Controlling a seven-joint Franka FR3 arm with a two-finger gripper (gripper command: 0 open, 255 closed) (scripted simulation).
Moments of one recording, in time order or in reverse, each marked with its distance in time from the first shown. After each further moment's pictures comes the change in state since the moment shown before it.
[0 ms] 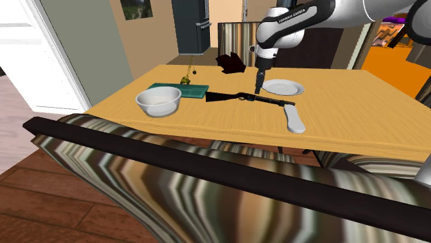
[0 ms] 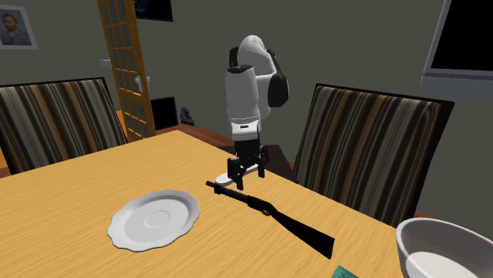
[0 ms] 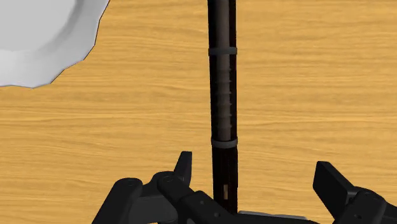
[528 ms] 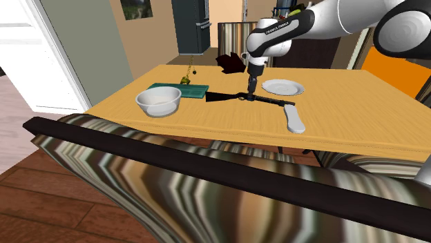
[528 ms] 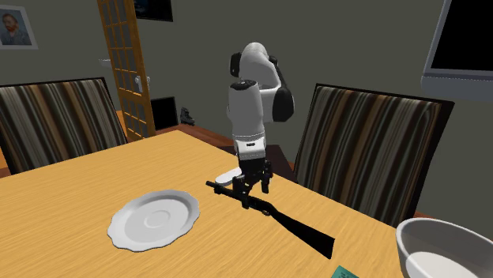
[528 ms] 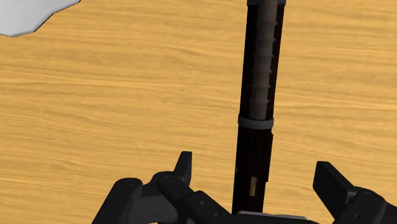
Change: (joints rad) arm -0.018 0.139 0.028 0.108 0.041 0.037 -0.082
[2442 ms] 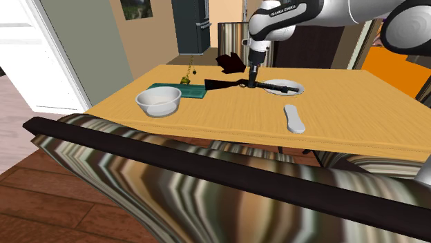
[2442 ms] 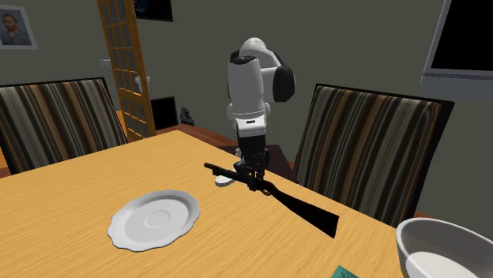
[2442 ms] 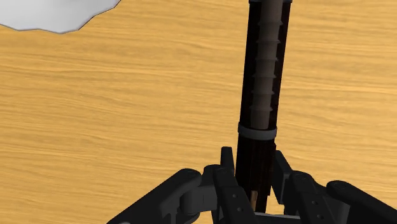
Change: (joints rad) arm -0.001 -0.035 -0.008 0.099 -0.019 -0.132 0.023
